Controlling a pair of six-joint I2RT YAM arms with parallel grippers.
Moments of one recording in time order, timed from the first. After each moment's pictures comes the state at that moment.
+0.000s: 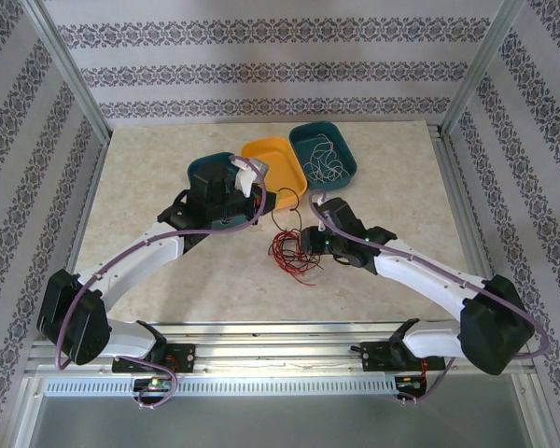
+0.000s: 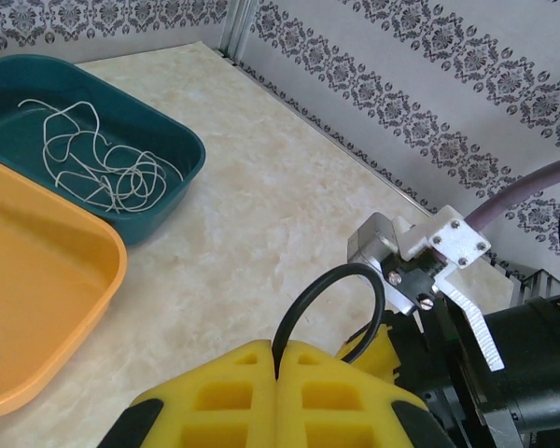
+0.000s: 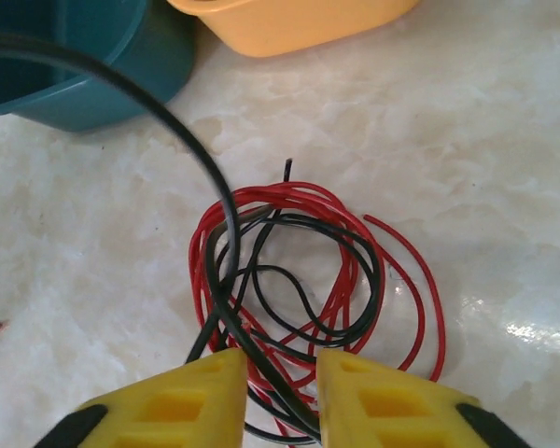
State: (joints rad) left arm -0.53 1.37 1.02 -0.03 0.44 -0.21; right arm 0.66 1.29 0.82 -0.37 -0.04 0.56
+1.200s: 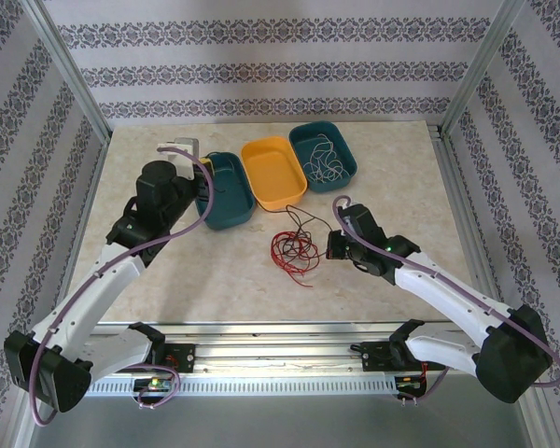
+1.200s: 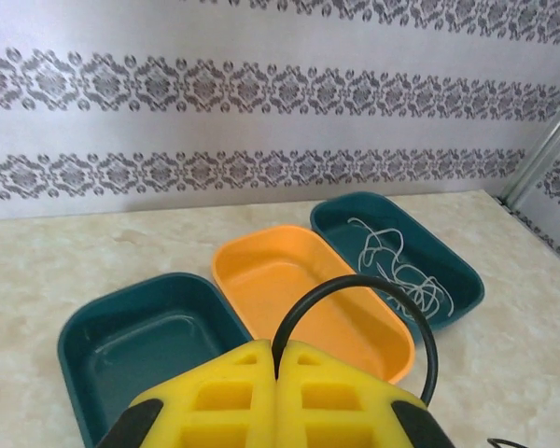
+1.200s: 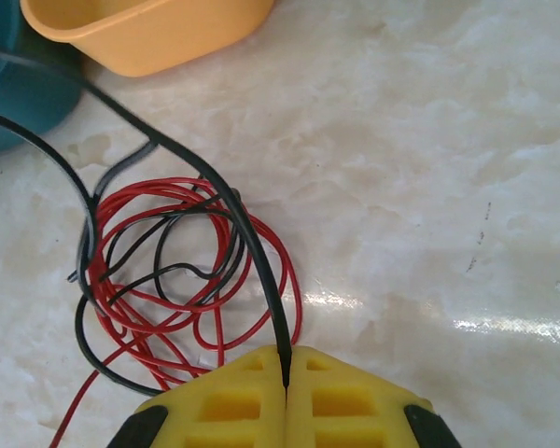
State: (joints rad) left arm -0.38 1.07 1.02 -0.18 -0.10 -0.19; right arm 0.59 1.11 0.73 -0.51 0.08 0.57
